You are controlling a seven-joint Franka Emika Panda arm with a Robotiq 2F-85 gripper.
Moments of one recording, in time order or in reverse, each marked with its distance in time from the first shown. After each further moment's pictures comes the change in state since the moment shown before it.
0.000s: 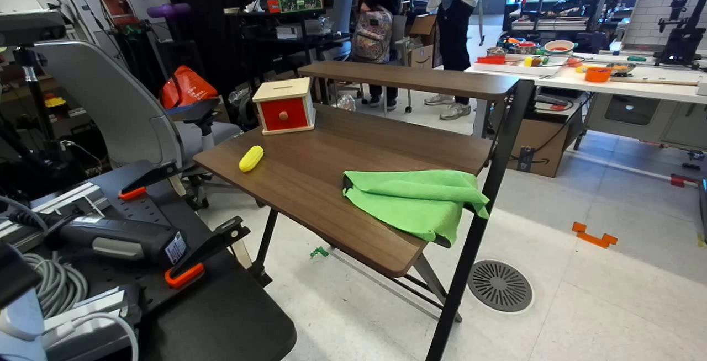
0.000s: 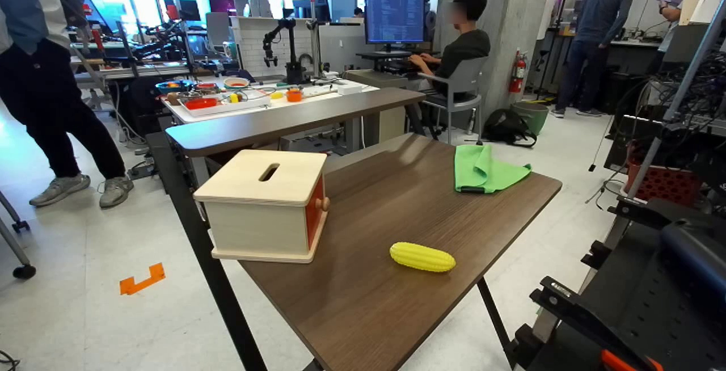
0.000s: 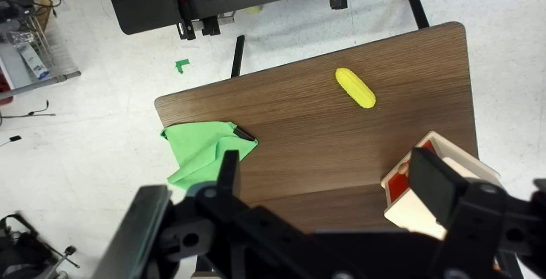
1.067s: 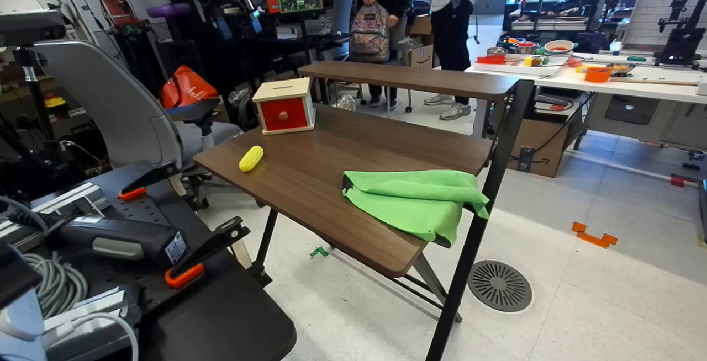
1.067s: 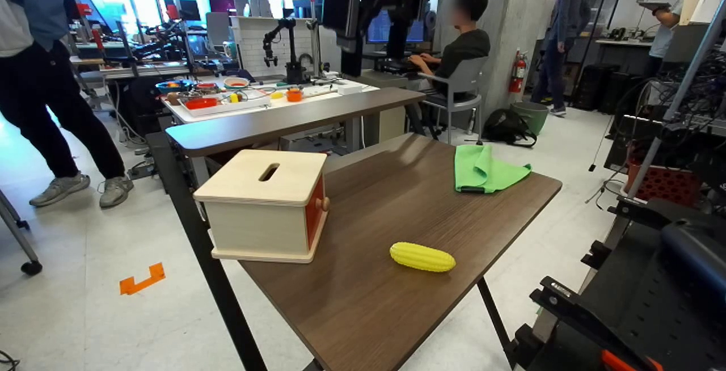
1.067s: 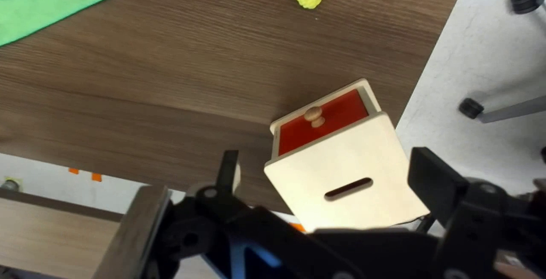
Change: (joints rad) arm 0.062 0.481 -0.152 0.019 -0.084 0.699 -0.446
